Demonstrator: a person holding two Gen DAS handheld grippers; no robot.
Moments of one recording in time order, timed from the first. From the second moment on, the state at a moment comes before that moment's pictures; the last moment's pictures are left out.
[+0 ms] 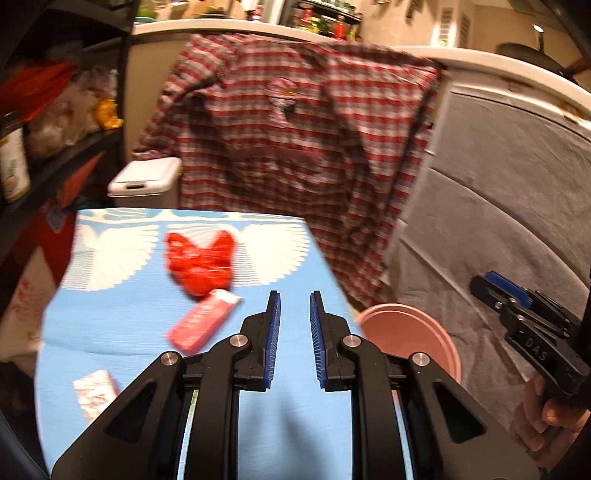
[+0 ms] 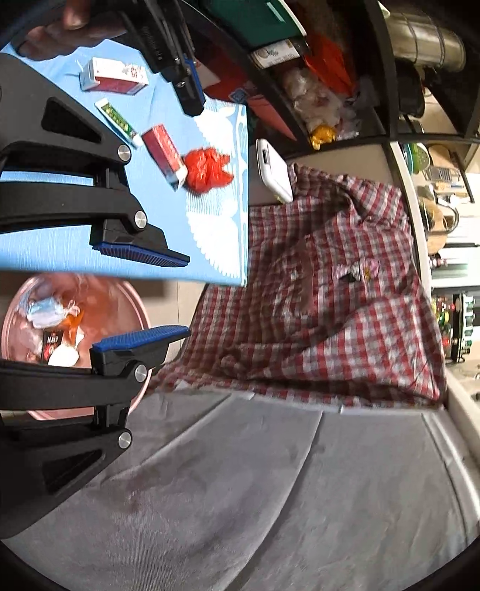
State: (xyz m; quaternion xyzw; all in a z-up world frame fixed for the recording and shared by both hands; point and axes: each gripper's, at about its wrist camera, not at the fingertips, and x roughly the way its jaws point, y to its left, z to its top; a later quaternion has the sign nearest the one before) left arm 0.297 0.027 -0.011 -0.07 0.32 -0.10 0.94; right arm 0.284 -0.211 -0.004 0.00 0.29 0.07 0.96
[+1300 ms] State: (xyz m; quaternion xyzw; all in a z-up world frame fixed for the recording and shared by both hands) left arm 0.283 0.185 -0.100 -0.17 0.47 0.05 0.87; right arm 0.331 -0.012 -0.082 0.00 0.38 0.20 0.90
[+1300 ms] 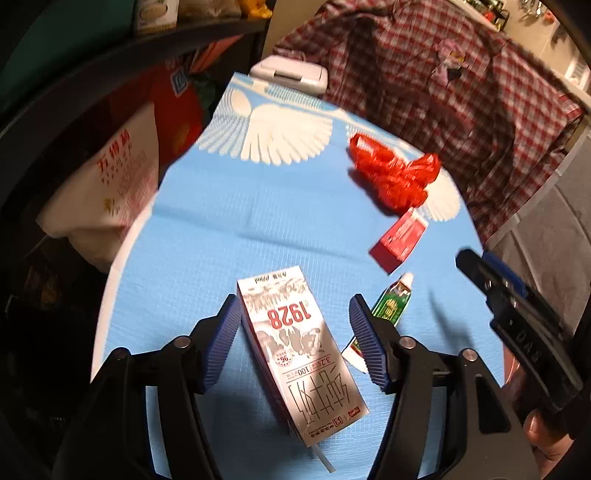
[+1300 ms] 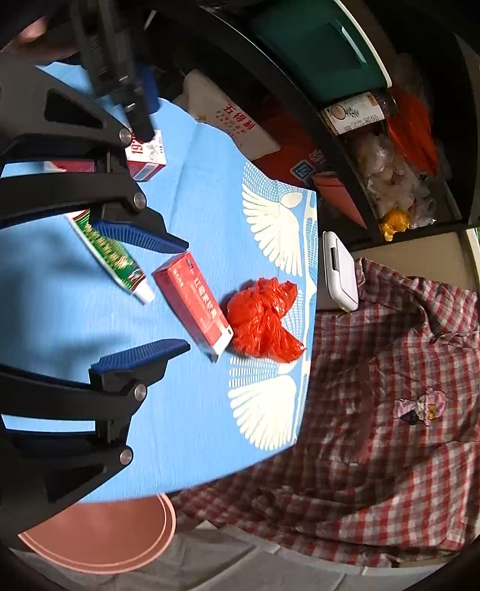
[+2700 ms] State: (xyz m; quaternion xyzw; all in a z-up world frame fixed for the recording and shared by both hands) left arm 0.296 0.198 -0.104 -0.17 0.51 0.06 0.84; right arm 0.366 -0.018 -0.104 -0.04 0.45 0.13 0.88
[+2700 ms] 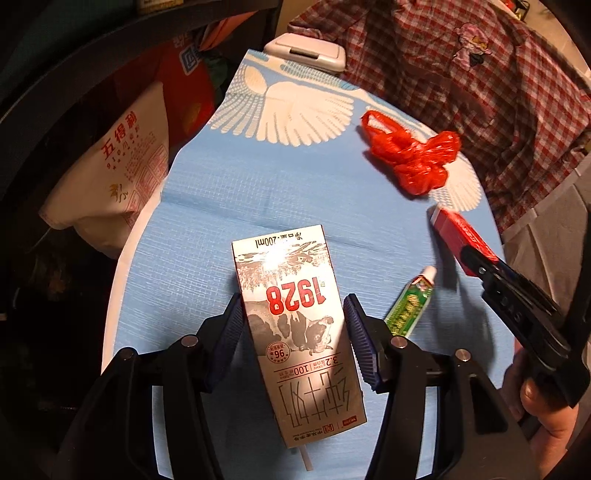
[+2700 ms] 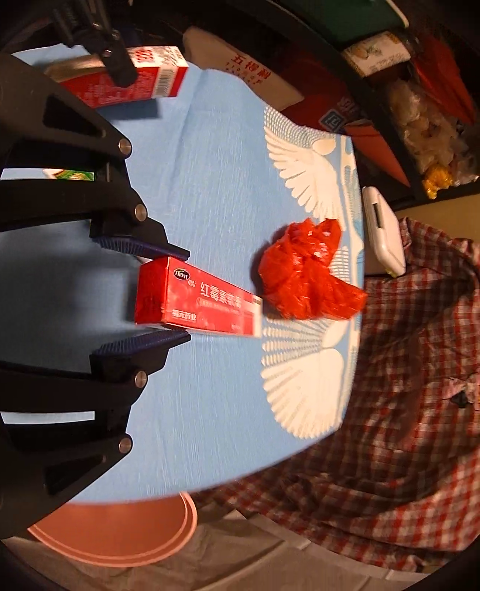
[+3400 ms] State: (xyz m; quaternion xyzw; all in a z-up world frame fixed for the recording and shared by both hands) left arm 0.277 0.174 -0.073 -0.18 0.49 0.03 0.85; right arm 0.296 -0.100 -0.020 -0.03 0.39 0.16 0.90
